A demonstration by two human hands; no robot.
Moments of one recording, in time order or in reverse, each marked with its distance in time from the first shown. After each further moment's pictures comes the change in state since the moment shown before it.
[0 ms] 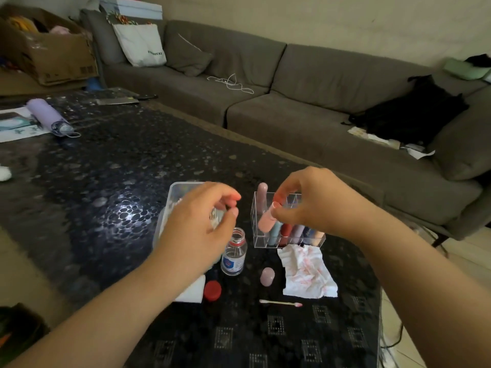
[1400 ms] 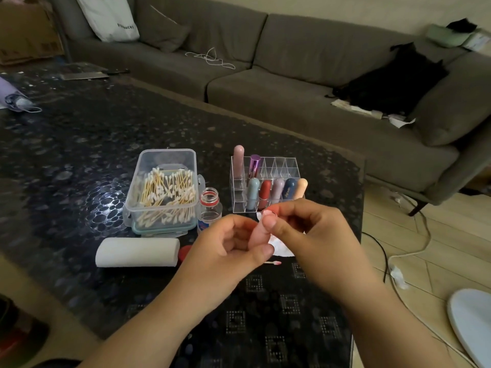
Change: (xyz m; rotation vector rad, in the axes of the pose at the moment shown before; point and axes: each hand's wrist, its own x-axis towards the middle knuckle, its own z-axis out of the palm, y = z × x) left_hand -0.075 0.019 0.065 -0.703 -0.375 -0.501; right_hand -0.101 0.015 0.081 0.813 0.263 0.227
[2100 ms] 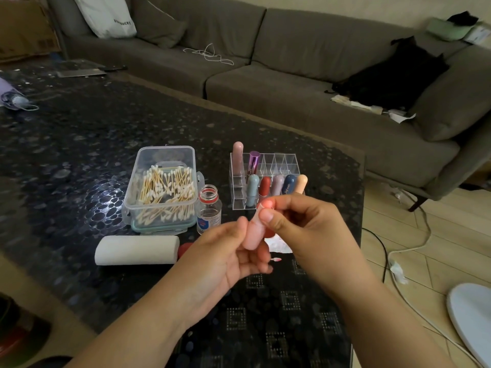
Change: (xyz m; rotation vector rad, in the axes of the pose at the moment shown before) left_hand 0.003 0.001 0.000 -0.501 -0.108 -0.171; right_hand 0.001 -0.007 0.004 0.174 -0.040 -0.026
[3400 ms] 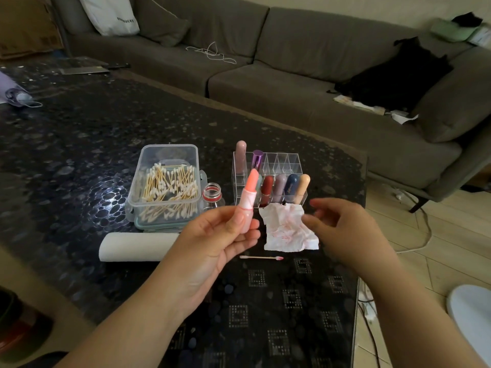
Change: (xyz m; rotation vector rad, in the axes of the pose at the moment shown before) left_hand -0.002 0.009 -0.007 -0.061 0.170 0.081; right_hand 0.017 0.035 -0.043 -0.665 0.178 0.209
